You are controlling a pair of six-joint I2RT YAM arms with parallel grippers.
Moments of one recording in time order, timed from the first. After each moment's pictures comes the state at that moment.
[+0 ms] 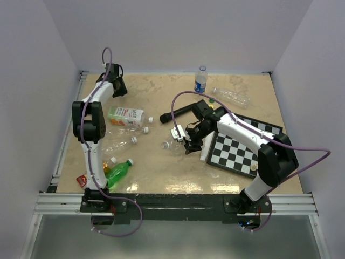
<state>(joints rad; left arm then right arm) -0.03 2.25 1.84 -0.42 -0.10 -0.35 0.62 1.61 1.21 -0.86 -0.72 -1.22</state>
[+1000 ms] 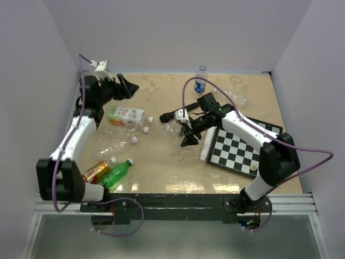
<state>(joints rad) -0.03 1.50 1.19 -0.02 0.41 -0.36 0.54 1.61 1.21 -0.72 -0.87 -0.97</state>
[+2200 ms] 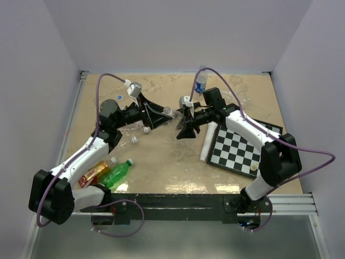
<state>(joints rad) -0.38 1.18 0.77 0.53 0.79 -0.60 0.47 1.60 1.19 -0.42 -1.09 -0.54</state>
